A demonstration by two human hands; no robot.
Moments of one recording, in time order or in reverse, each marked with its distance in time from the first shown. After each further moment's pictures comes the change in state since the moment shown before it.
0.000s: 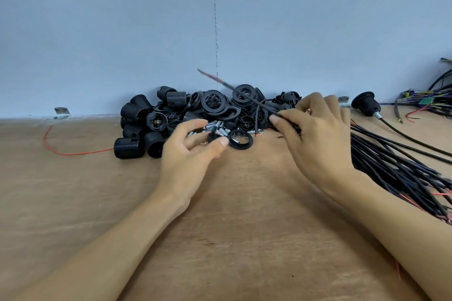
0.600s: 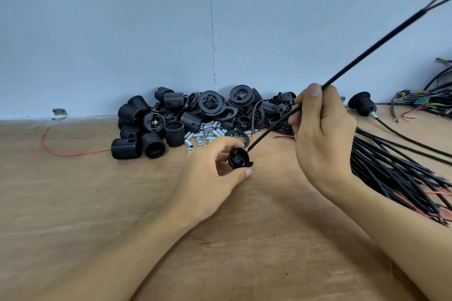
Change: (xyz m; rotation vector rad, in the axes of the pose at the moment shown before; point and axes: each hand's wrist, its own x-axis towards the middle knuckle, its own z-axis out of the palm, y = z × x) left_hand -0.023 -0.003 0.016 0.421 -0.239 0.304; right_hand 0.006 -0.023 -0.011 0.604 0.179 0.381
